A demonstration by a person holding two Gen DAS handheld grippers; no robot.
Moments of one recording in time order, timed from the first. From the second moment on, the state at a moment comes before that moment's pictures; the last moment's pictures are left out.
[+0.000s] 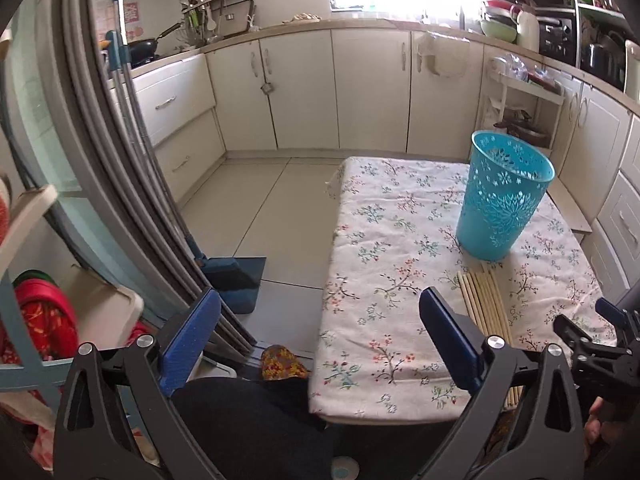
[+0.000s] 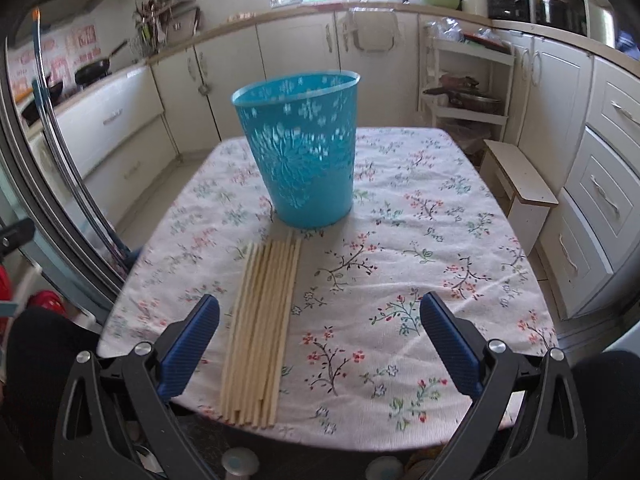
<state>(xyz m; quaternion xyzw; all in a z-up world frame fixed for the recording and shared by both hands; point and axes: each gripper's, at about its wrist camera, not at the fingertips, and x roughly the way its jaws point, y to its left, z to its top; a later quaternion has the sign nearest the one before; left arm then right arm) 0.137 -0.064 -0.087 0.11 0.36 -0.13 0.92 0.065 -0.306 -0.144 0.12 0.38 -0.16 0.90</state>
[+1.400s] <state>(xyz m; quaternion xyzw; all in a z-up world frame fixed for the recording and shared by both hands) 0.194 -0.221 -0.225 0.12 0.50 -0.16 0.84 0.131 -0.362 -0.200 0.14 0.49 -0.07 0.86</state>
